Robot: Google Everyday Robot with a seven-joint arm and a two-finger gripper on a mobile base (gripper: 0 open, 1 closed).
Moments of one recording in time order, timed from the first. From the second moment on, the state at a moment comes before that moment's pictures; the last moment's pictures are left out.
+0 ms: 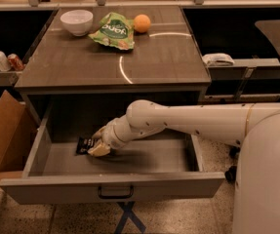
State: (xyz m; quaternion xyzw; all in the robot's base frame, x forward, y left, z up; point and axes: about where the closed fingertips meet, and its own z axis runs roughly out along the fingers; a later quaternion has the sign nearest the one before) arm 0.568 0.145 0.591 -0.61 0.69 0.25 0.31
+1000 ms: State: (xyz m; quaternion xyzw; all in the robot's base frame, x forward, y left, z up) arm 0.568 0.145 0.592 -0.61 0.69 0.25 0.31
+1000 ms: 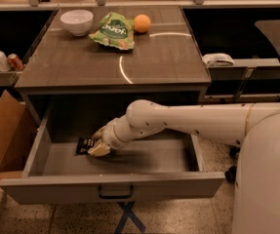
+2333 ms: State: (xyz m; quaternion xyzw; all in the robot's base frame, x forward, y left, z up) arm 0.568 0.145 0.592 -0.61 0.69 0.25 0.31
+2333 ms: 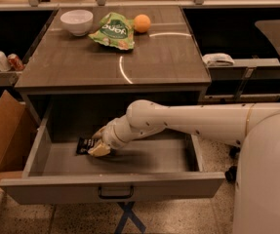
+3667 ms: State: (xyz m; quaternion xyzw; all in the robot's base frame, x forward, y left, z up) arm 0.539 0.114 0.711 -0.67 0.63 0.13 0.37
